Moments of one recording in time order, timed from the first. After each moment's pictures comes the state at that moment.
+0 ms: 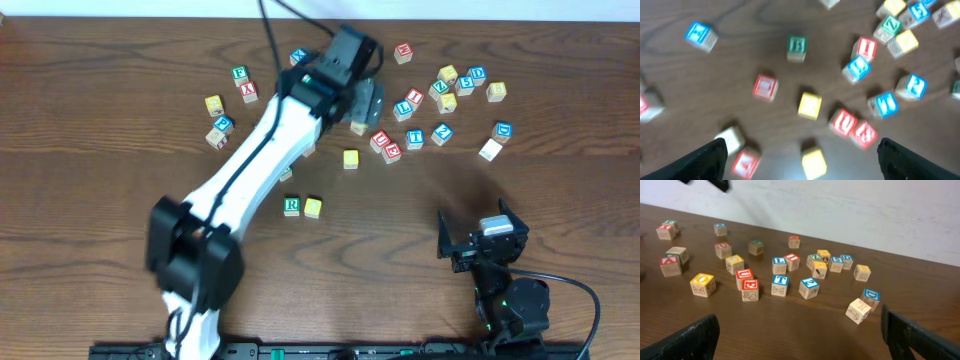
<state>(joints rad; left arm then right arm) -0.57 2.02 1.88 -0.81 -0.07 -0.24 0.16 0.06 0.01 -0.07 0.00 -0.12</state>
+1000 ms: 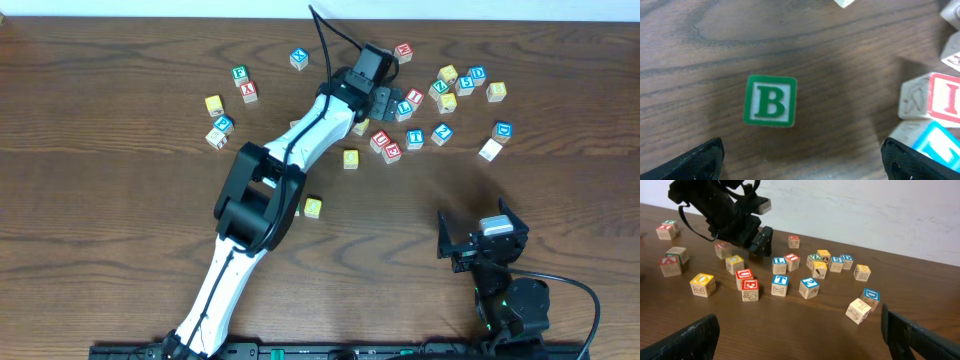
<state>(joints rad) -0.56 2.48 2.03 -0.43 -0.08 -0.20 0.16 0.06 0.01 -0.07 0.00 -0.12</state>
